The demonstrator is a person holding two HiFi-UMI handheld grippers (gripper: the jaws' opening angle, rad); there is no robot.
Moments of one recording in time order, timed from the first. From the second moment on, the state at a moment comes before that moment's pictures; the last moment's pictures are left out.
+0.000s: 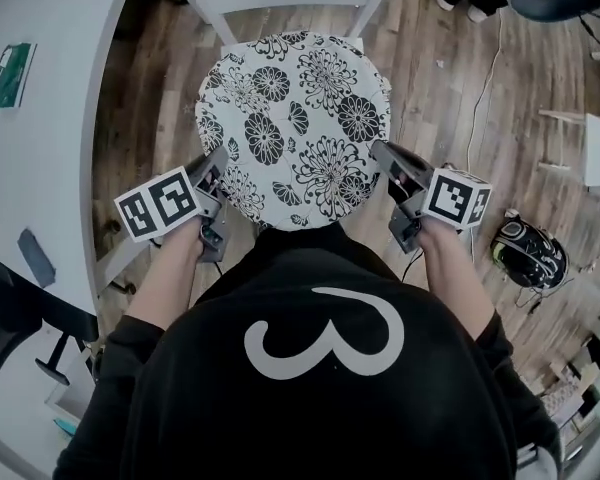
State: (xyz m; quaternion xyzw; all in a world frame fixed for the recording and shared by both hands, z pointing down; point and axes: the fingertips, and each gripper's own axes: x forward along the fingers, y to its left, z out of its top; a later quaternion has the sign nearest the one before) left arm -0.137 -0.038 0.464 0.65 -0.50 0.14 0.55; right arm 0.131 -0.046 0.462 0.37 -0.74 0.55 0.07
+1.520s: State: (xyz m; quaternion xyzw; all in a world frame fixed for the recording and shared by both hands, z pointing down) left arm -0.185 -0.016 0.561 0.60 -0.56 0.22 0.53; right arm 0.177 -0.045 0.577 0.42 -0.66 0.53 0.32
